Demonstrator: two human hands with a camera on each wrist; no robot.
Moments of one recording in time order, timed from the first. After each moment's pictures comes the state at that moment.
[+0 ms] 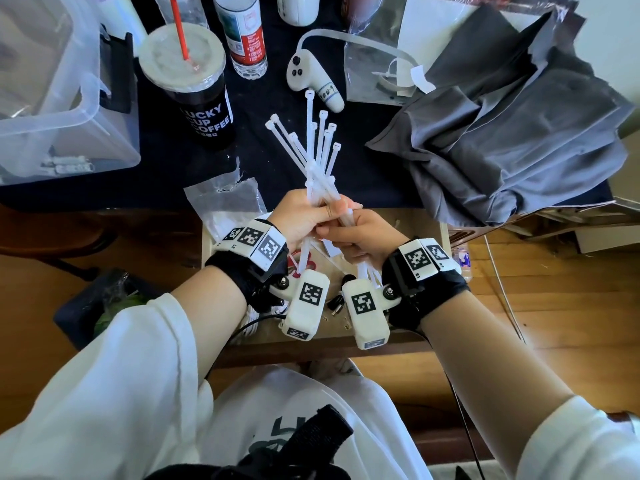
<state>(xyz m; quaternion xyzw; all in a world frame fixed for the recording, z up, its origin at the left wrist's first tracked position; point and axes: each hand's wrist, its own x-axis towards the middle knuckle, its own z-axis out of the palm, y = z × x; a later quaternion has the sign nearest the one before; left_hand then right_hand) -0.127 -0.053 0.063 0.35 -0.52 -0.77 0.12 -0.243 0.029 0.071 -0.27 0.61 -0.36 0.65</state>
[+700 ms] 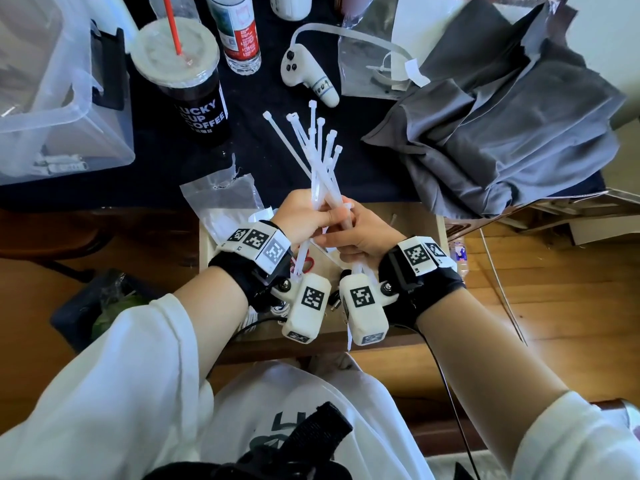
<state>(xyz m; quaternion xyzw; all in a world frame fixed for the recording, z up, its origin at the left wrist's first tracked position) -0.128 -0.046 0.059 0.39 -0.58 -0.70 0.12 -0.241 0.033 0.063 -0.25 0.57 -0.41 0.67</state>
